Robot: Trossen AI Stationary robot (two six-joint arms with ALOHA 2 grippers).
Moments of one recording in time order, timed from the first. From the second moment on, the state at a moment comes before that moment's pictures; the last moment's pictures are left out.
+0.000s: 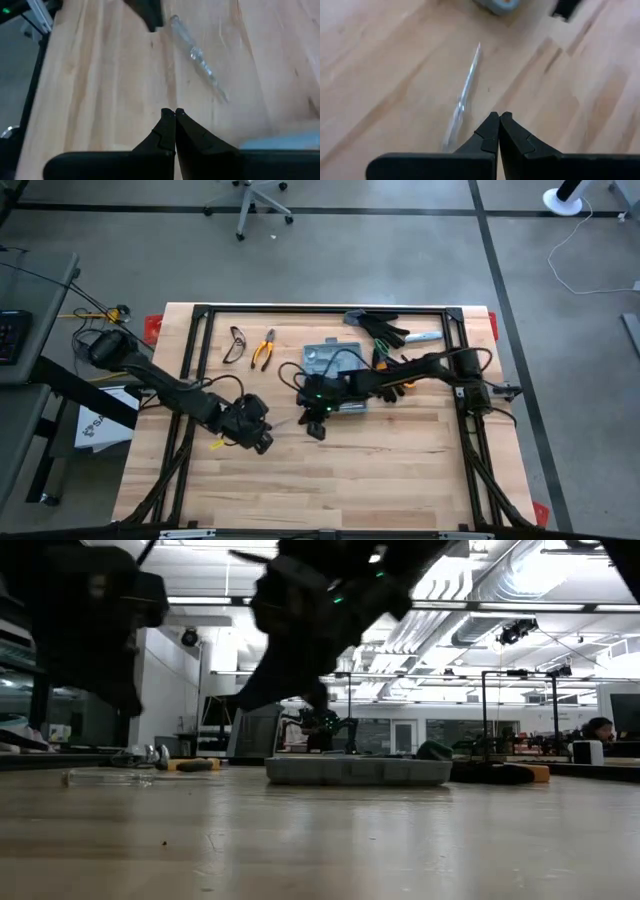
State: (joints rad) left arm -0.50 1.31 0.68 -0.45 -0.39 -1.14; right arm 0.05 2.07 1.44 -0.17 -0.27 0.30
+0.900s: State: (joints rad) left arm -0.49 1.31 0.68 -0.50 -0.40 -1.12; right arm -0.02 2.27 1.66 -0.26 -0.33 0.21
